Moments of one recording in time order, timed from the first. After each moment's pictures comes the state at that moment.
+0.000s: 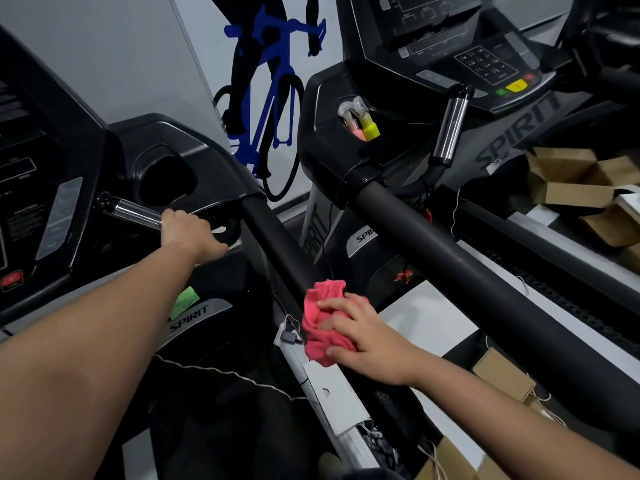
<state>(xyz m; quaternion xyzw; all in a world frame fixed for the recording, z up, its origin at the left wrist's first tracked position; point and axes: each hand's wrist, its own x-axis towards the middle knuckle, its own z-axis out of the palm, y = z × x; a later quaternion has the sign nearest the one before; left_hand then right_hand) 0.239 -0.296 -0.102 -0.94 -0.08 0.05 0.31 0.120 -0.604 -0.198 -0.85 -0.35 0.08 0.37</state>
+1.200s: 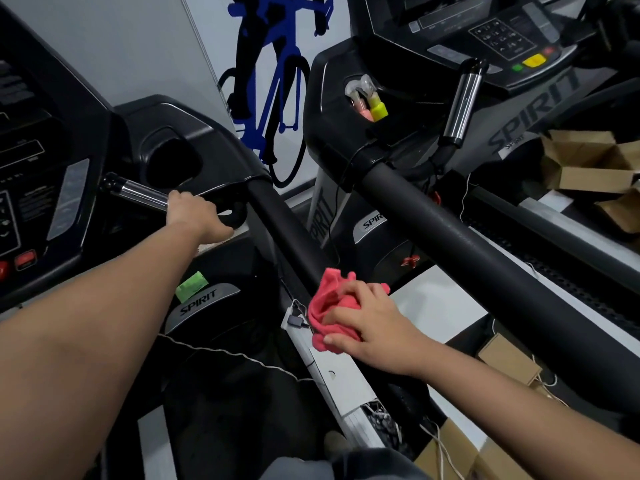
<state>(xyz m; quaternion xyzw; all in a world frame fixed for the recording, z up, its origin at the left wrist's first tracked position) 0.235 -0.301 -0.092 -0.95 -0.07 0.07 0.30 0.101 -0.603 -0.178 -0.91 -0.31 0.08 0.27</state>
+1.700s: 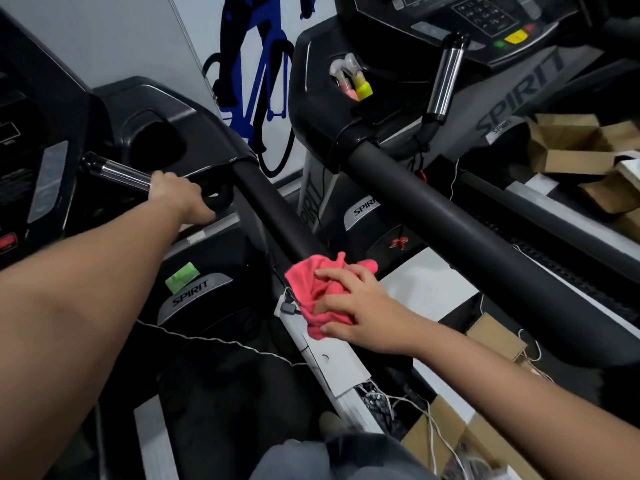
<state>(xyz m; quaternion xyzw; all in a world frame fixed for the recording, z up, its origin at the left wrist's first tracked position) 0.229 -0.305 -0.086 -0.94 -0.07 0.10 0.32 0.089 -0.609 -0.182 -0.89 -0.35 0.07 0.29</state>
